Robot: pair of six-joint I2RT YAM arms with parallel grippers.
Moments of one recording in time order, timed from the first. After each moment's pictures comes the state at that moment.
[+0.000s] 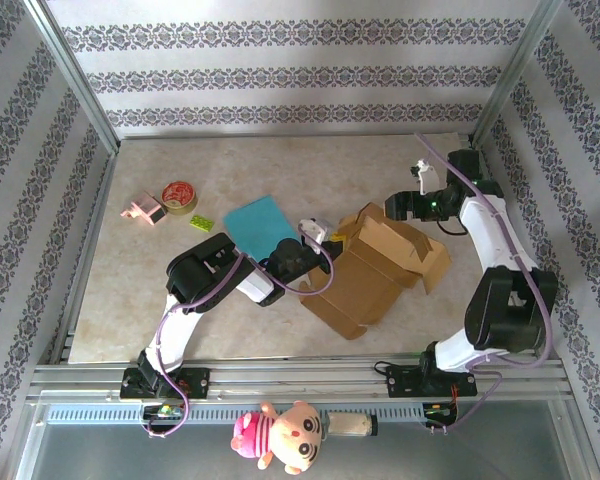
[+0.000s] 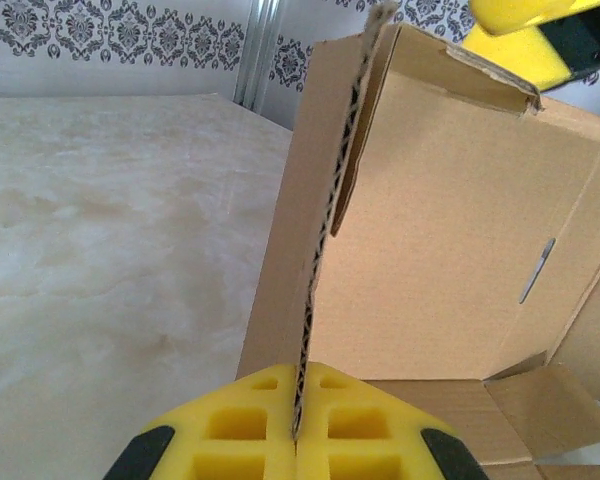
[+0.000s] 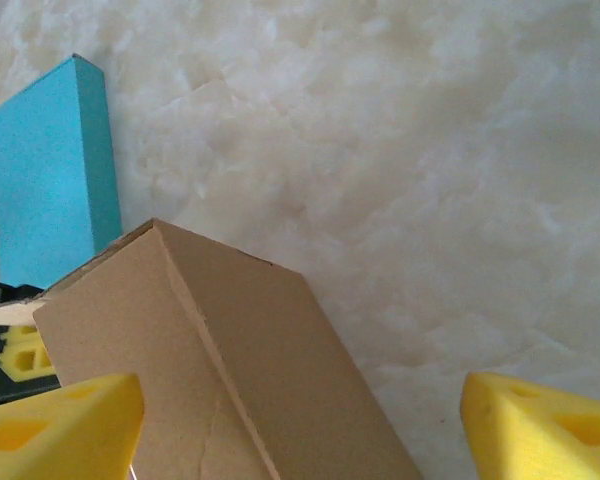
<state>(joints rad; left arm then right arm) -0.80 2.17 0.90 1.19 0.09 -0.27 -0.12 1.55 1.23 -0.80 -0.59 -0.11</state>
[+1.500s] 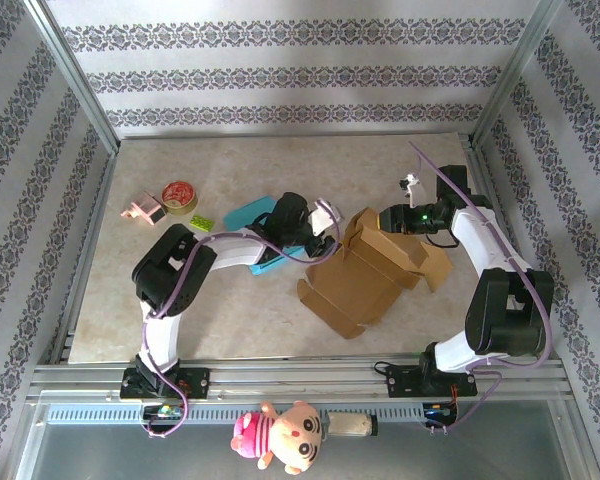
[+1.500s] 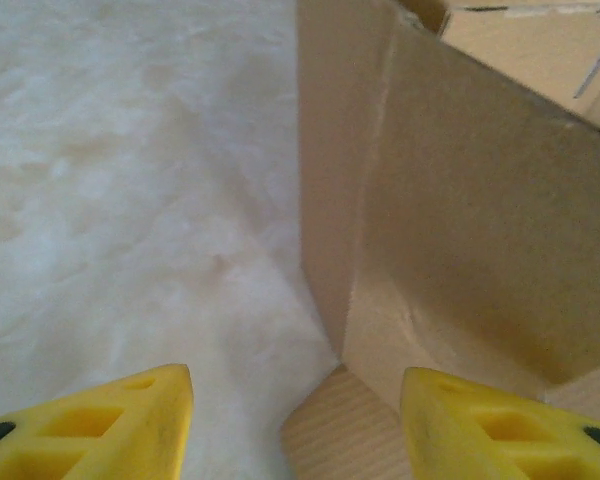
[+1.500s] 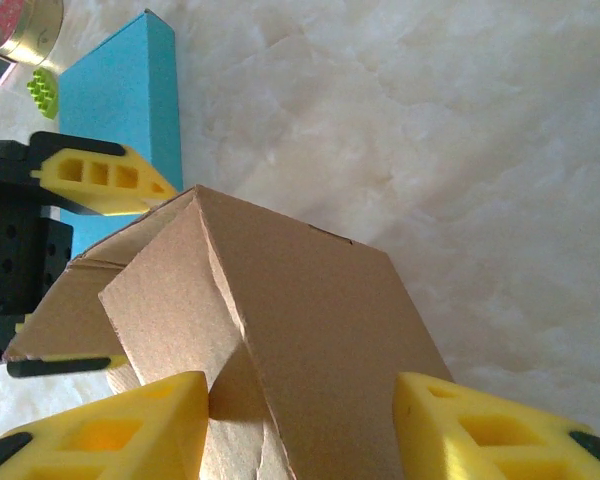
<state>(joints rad) -0.66 1.99 1.19 0.26 0.44 0.23 -0.07 1.50 1.09 -0.70 -0.69 -0.10</state>
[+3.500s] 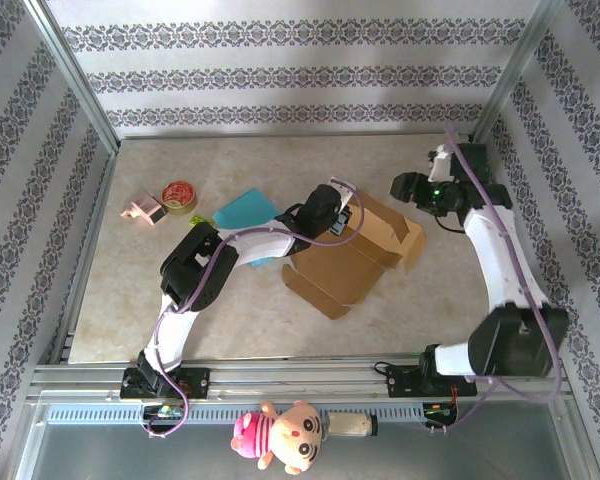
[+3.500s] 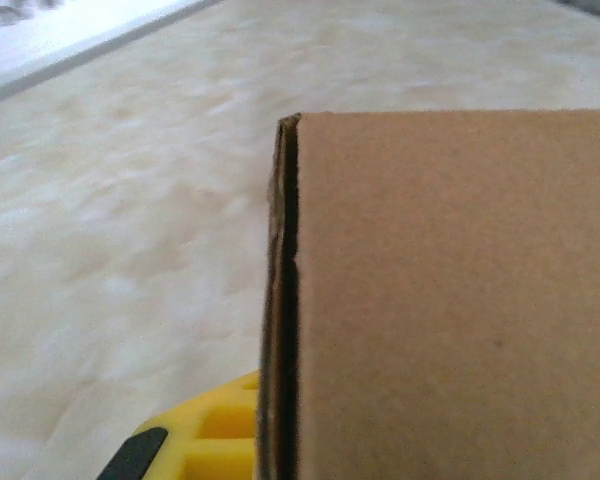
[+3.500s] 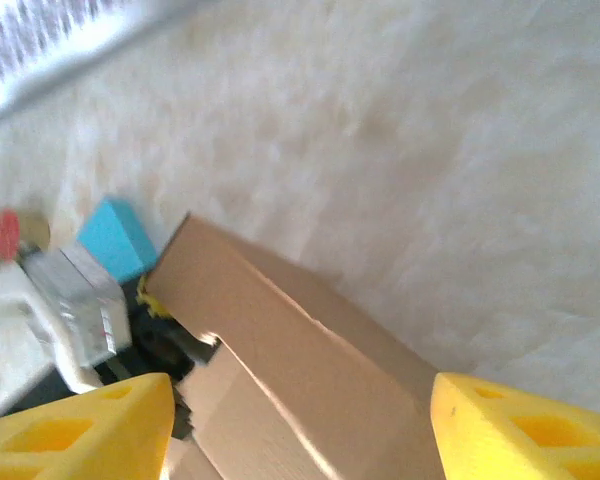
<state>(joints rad) -0.77 2.12 1.47 0.14 -0.24 -0.06 -0.05 1.33 1.27 -0.75 -0.40 0.37</state>
